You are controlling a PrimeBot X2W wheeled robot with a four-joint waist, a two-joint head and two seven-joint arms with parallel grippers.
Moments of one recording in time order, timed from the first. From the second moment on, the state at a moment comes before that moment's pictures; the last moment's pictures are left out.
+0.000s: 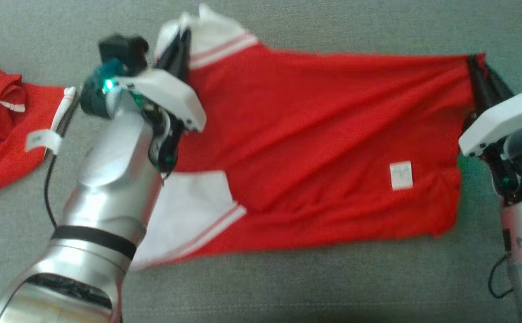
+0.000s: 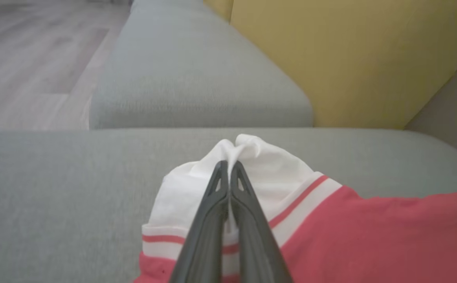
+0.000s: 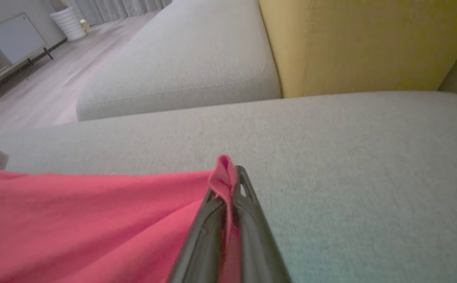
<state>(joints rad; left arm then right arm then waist) -0.89 0.04 -0.48 0.90 -0.48 -0.03 -0.25 -0.51 -0.23 0.00 0.32 0.34 0.12 0.25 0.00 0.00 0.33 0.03</state>
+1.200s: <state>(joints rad) -0.18 0.05 -0.23 0.26 -0.32 0.01 -0.26 -0.13 -0.15 0.06 0.12 0.28 0.12 -0.04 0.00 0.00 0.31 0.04</state>
